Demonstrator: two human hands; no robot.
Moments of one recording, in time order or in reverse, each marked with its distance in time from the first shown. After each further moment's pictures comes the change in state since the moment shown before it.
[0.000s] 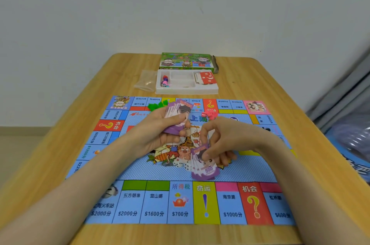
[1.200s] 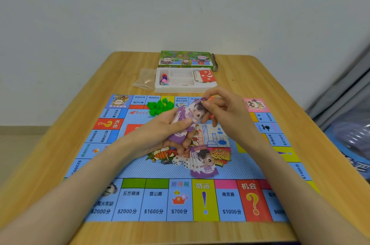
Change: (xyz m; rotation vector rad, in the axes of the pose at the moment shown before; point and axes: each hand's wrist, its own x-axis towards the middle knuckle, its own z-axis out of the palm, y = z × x) left_hand -0.003 -0.004 0.003 0.129 -0.188 -0.015; right_hand 0.018 0.003 0.009 0.212 0.760 -0.489
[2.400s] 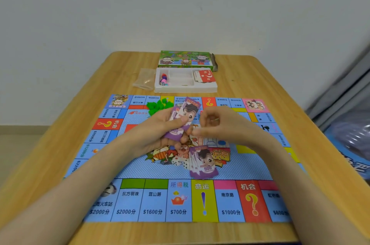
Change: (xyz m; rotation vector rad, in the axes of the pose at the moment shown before) left_hand 0.001 0.001 -0.003 -0.048 0.082 -0.012; right_hand -0.001 -0.009 -0.010 -0.270 -0.418 0.276
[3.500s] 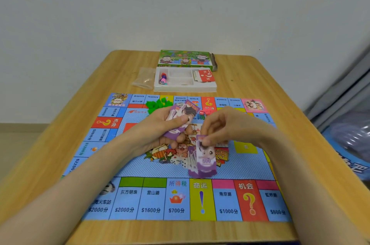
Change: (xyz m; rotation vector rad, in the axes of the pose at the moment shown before) left_hand 0.000 0.000 0.002 0.052 0.033 0.028; right_hand -0.010 -0.003 -0.017 0.120 -0.240 0.084
